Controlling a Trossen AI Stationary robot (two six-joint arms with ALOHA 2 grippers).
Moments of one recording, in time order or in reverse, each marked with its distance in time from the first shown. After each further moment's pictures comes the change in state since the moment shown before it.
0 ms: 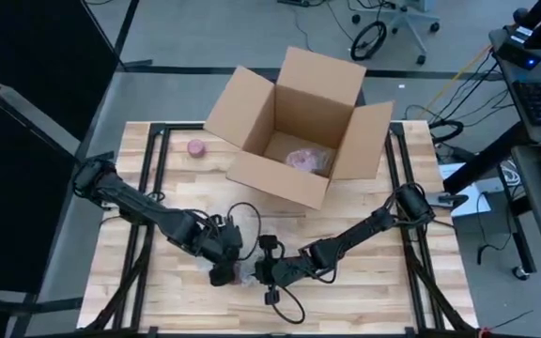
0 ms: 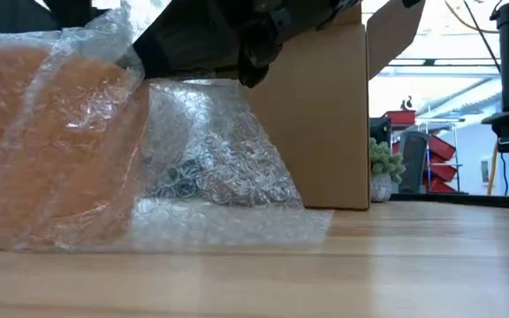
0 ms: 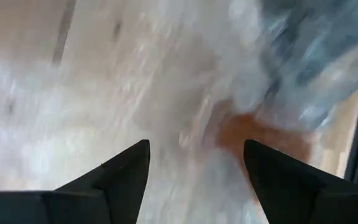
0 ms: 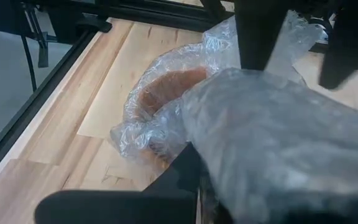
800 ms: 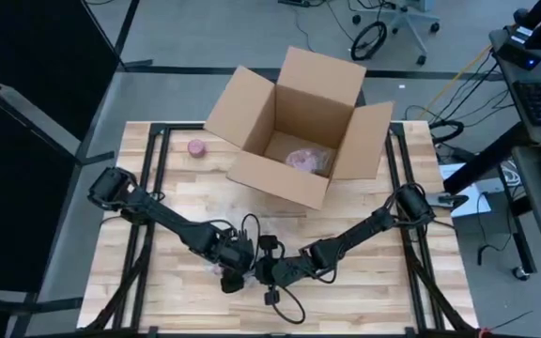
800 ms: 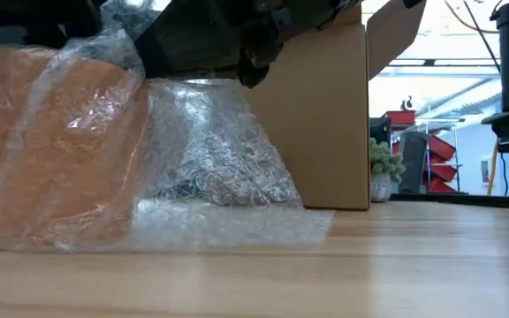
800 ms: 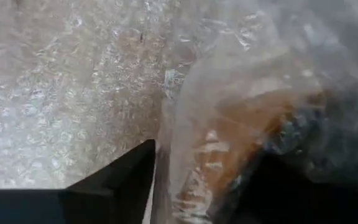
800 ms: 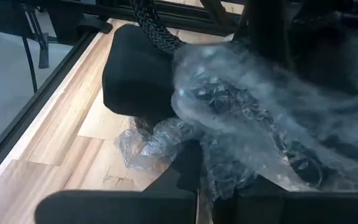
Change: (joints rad) left arm 0.043 0.190 -0.167 0.402 0.090 0.139; right arm 0.001 0.000 0.000 0.005 0.000 0.000
